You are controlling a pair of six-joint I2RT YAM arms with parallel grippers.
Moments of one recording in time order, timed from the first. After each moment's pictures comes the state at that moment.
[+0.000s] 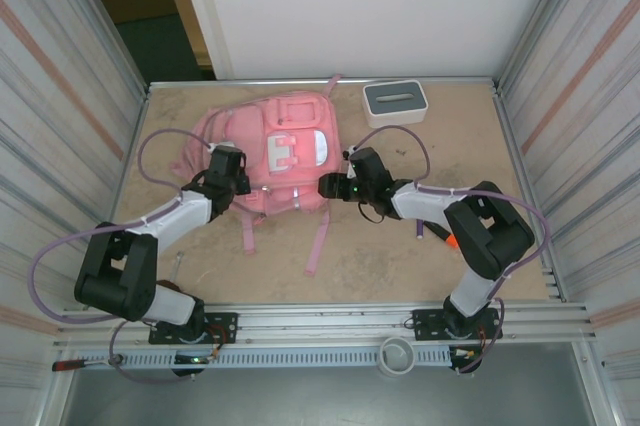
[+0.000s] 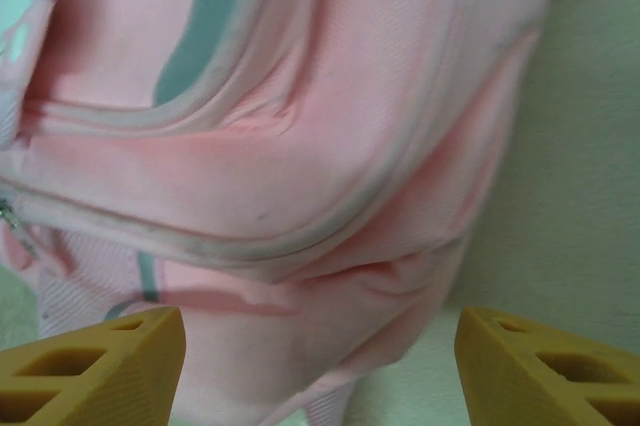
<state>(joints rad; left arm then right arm) -0.33 1.42 0.74 -0.12 -0.32 -0.34 0.63 1.70 0.86 0.14 -0.13 0.63</state>
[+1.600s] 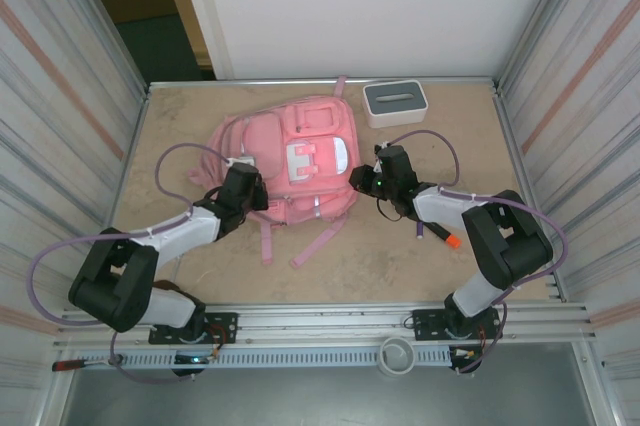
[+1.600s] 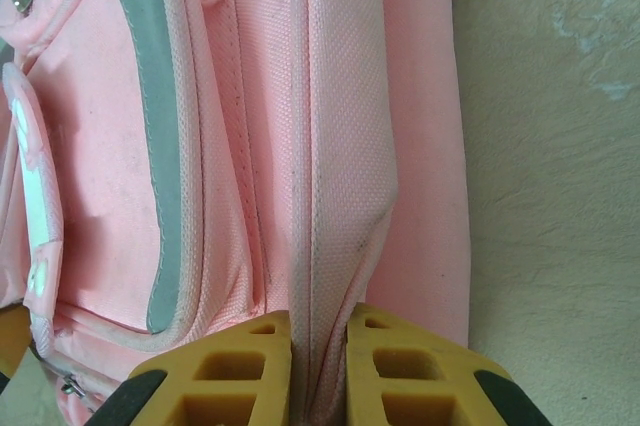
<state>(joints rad) -0.49 1.38 0.62 -0.01 -0.24 -0.42 0.49 1.60 0.74 0.23 -0.18 0.78</state>
